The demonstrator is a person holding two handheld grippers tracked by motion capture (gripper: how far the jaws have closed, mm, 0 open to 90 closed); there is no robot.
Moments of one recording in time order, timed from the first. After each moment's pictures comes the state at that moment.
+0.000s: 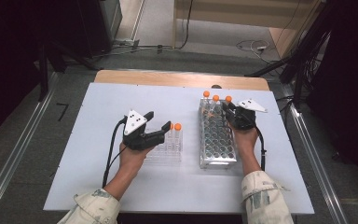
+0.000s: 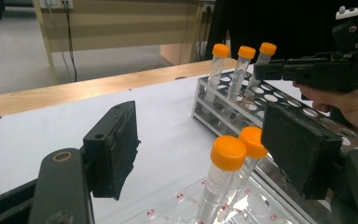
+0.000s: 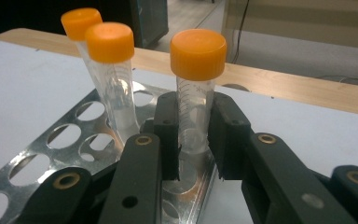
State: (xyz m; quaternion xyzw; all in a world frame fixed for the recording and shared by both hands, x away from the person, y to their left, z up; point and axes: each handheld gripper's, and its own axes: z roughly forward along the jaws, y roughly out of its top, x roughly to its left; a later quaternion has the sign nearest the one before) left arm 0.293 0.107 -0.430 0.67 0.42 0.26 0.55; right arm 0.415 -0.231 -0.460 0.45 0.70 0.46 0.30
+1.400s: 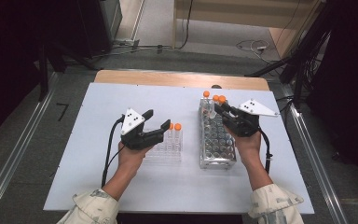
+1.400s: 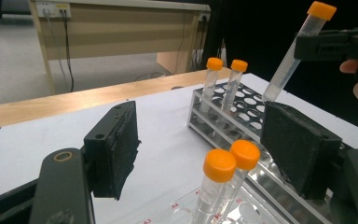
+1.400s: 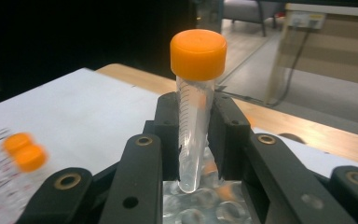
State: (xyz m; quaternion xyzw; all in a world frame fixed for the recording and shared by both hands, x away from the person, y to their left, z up) left arm 0.289 0.109 -0.420 0.66 0.42 0.26 0.57; right arm 0.350 -0.207 -0.396 0.35 0.73 0.53 0.25
